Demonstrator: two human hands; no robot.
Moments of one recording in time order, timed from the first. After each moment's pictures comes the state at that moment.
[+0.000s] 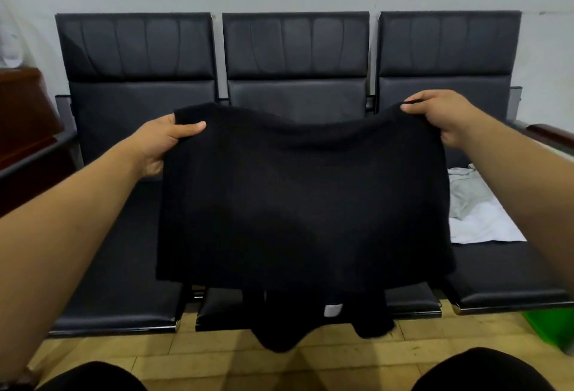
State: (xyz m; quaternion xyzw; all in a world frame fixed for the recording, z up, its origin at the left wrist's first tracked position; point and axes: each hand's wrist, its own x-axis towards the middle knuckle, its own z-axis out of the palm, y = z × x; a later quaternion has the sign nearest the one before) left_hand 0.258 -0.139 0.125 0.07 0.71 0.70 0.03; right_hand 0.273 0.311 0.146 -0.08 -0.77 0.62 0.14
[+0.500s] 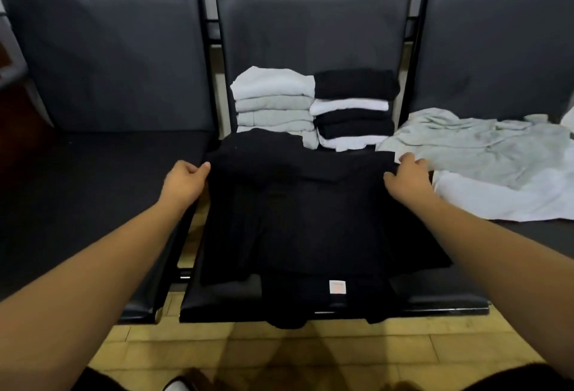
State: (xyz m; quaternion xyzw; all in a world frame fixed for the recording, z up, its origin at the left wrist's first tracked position) left_hand 0.161 -0.134 -0.105 -0.16 0.89 0.43 -0.02; right_hand 0.186 0.283 -0.121 -0.24 -0.94 0.23 0.06
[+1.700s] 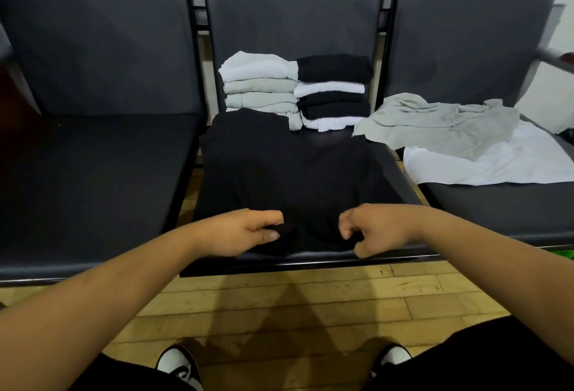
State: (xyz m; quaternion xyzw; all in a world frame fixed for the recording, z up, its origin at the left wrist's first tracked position) left_hand 0.321 -0.066 -0.081 0.34 0.85 0.28 0.30; right_hand 0.347 0.221 -0.070 0.21 -0.92 0.10 -0.30
